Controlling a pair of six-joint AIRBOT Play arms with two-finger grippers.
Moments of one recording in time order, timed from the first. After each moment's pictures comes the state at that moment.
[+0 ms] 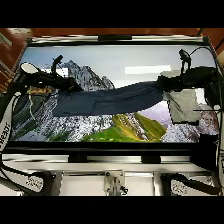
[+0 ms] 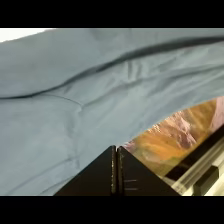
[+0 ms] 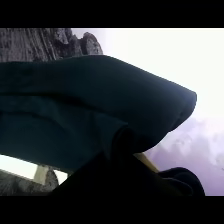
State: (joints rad) left arm -0.04 -1.70 1.53 0.70 -1.23 -1.17; right arm -0.07 -1.36 1.31 2.14 -1.04 -1.78
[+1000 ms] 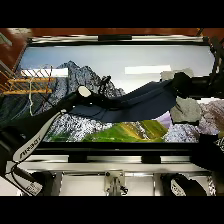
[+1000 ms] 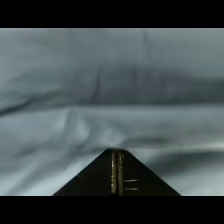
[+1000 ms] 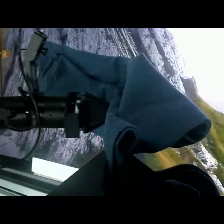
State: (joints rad) left arm -0.56 -1.78 1.40 0.52 -0.79 -1.18; right arm -0.07 -0.96 1.31 2.15 -1.33 -1.50
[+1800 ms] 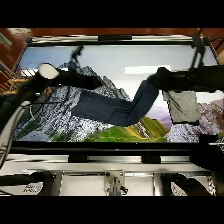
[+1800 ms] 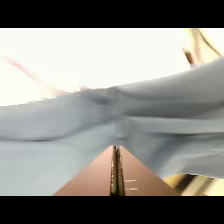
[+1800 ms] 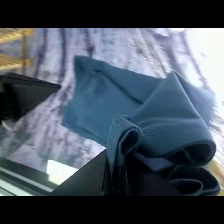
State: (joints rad) left arm -0.29 -1.47 1.47 0.82 -0.93 -1.27; right arm 0.13 -1.09 1.31 2.19 -1.08 -1.47
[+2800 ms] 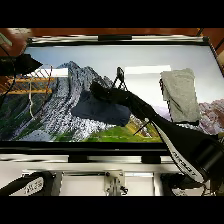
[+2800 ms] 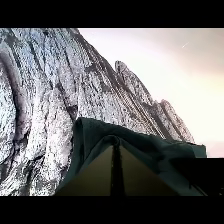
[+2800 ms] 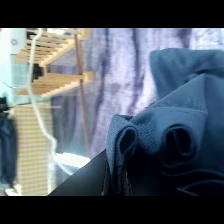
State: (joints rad) left arm 0.11 -1.18 1.47 0.98 -1.06 -1.37; right arm 0.66 -1.63 1.33 2.50 -0.31 -1.35
